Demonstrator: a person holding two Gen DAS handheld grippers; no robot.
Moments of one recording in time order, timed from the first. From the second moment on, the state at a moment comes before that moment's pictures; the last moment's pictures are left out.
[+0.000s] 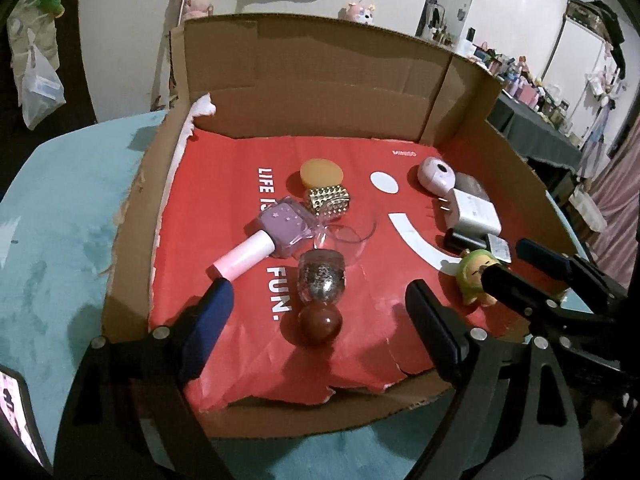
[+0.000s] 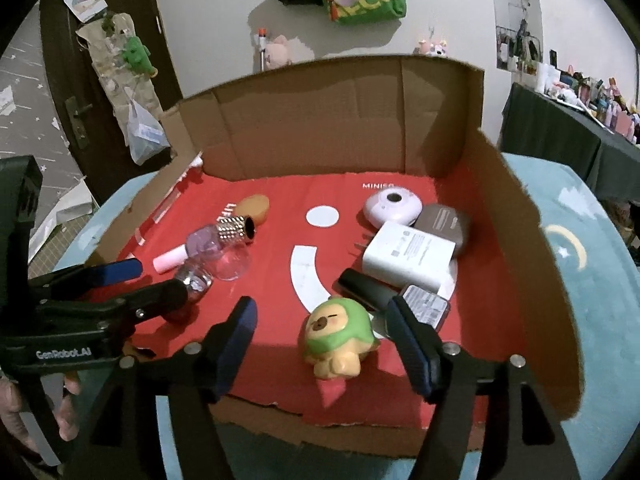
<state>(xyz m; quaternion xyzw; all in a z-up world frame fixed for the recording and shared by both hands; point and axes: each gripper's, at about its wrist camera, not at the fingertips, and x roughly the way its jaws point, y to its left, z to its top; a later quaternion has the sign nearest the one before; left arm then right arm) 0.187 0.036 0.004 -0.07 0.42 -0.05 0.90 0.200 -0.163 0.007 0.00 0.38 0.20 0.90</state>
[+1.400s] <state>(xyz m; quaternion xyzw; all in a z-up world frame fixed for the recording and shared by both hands) 0.136 0.028 -0.003 -0.01 0.39 0.01 0.92 0.162 -0.177 -0.009 0.00 0.35 0.12 0.93</state>
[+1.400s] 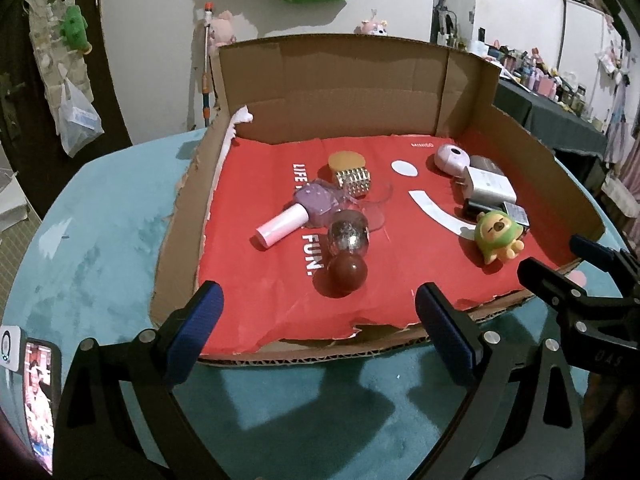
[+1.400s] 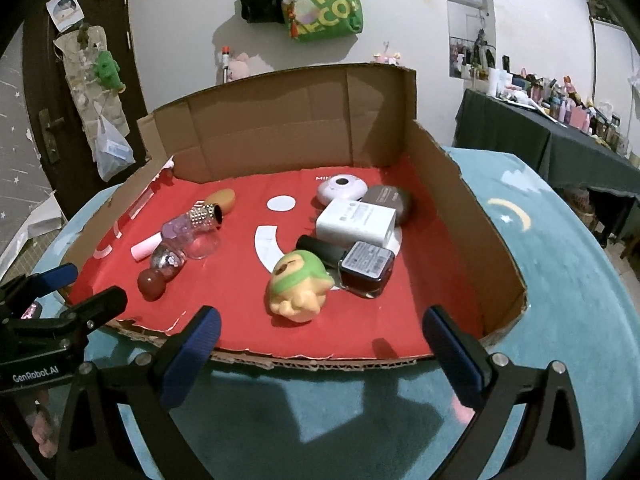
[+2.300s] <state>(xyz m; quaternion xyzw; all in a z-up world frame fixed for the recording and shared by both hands) 0.139 0.029 -0.015 -0.03 0.40 0.00 0.91 0.159 -0.170 -0.013 -0.04 0.35 0.11 0.93</state>
